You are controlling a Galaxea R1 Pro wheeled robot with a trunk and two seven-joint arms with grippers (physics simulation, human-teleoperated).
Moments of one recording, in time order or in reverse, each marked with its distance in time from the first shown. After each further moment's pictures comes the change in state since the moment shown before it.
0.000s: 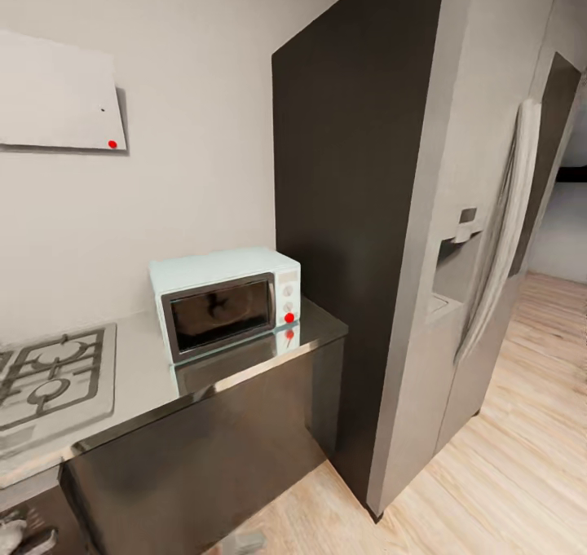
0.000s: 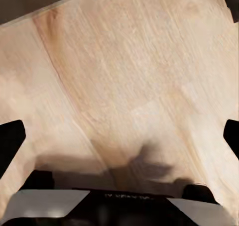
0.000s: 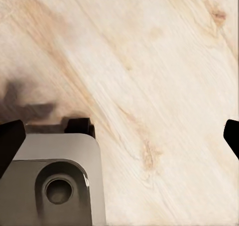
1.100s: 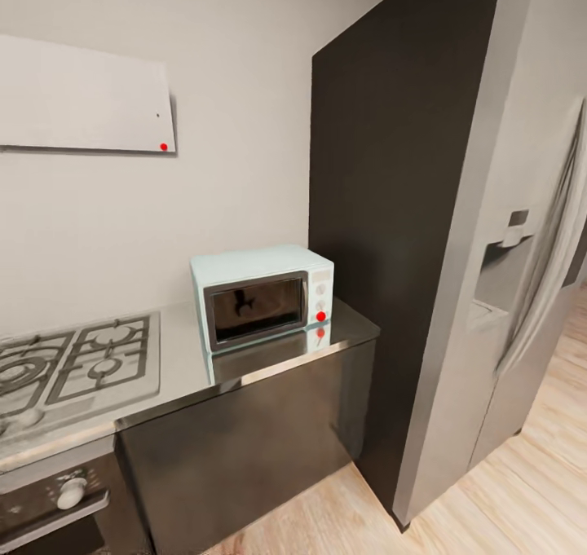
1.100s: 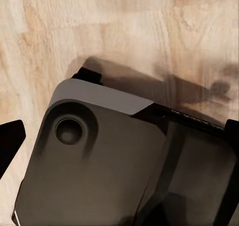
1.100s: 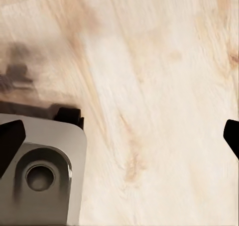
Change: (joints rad) left arm 0.026 0.065 0.004 0.681 0.172 -0.419 -0.219; right arm 0.000 0.010 0.005 0.000 0.191 0.000 0.002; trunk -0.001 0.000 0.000
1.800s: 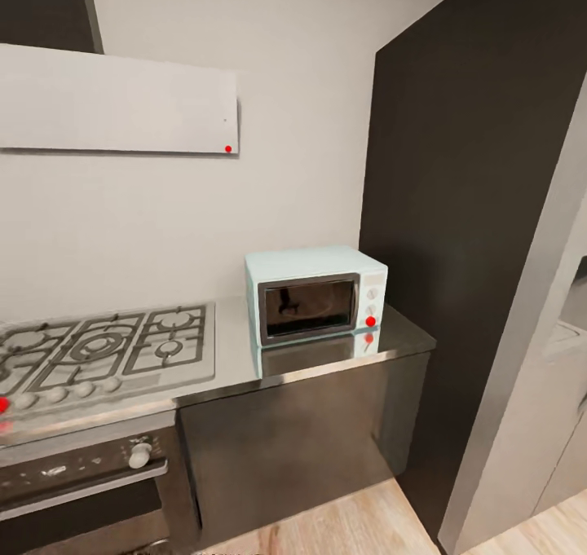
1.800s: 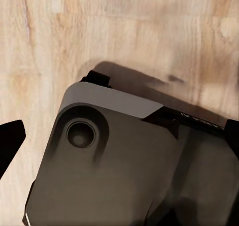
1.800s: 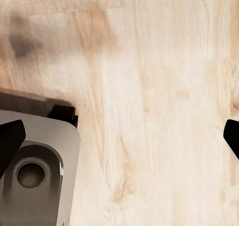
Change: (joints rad) left arm 0.002 0.019 -0.002 0.000 -0.004 -0.001 0.000; right arm 0.000 -0.012 0.000 0.000 0.033 -0.002 0.008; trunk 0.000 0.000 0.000
